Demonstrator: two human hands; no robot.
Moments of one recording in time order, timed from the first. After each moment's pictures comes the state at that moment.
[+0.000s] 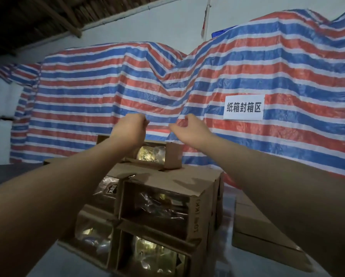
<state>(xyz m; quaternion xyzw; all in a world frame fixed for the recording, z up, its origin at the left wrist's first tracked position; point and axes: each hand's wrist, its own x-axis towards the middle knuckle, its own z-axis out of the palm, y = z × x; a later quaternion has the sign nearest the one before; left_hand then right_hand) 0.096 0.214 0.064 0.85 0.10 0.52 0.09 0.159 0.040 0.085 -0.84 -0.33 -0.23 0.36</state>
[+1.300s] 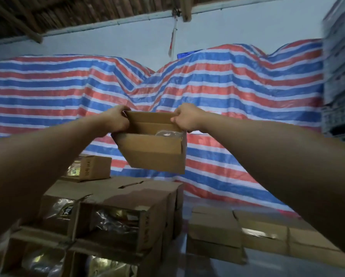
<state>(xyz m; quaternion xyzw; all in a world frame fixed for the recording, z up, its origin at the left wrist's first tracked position) 0.063 0.143 0.156 0.87 -0.01 0.38 0.32 0.096 -0.077 0.184 -0.89 -0.30 -0.29 0.18</state>
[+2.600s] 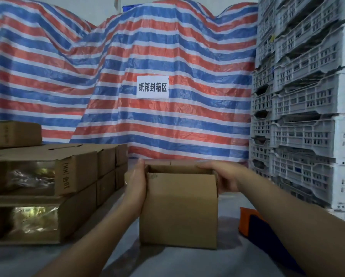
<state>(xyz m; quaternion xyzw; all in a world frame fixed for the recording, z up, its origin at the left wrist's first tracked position) 0.054 -0.138 -0.101 0.61 -0.04 0.18 0.77 0.076 -0.372 -0.061 -0.79 -0.01 0.05 0.61</state>
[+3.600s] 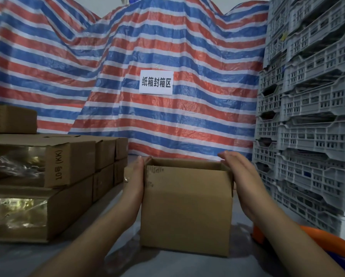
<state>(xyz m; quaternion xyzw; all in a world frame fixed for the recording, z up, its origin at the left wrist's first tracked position) 0.063 -0.126 -0.119 0.61 -0.09 0.16 0.77 0.037 -0.346 -0.094 -0.69 -0.12 -0.28 0.65</state>
